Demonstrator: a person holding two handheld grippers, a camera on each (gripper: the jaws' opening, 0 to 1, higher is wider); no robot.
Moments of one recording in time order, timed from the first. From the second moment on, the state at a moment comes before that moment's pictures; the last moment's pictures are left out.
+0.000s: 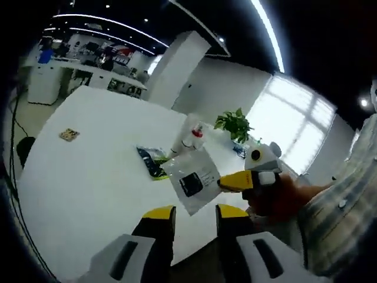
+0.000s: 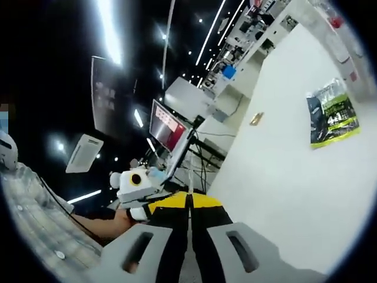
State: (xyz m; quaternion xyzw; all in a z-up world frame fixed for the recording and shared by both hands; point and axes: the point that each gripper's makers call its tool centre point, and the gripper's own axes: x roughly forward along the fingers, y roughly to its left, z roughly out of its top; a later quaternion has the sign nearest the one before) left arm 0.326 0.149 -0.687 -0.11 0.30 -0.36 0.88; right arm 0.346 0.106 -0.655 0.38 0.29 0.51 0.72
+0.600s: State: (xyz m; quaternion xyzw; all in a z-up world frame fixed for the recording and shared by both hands) left arm 0.311 0.165 -0.763 0.18 0.36 -0.34 0.85; right arm 0.394 0.082 -0.657 0.39 0.31 0.46 0.74
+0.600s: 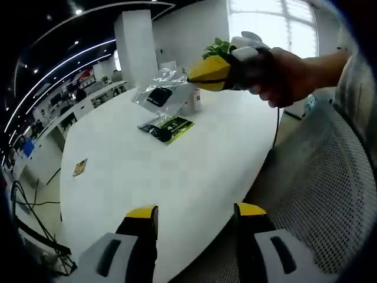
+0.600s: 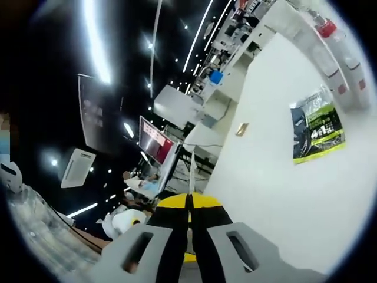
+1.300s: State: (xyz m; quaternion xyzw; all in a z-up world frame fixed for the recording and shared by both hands) left arm 0.310 0.176 -0.771 0.18 0.38 -0.33 0.84; right arm 0.463 0.106 -0.679 0.38 0.34 0.40 0.76
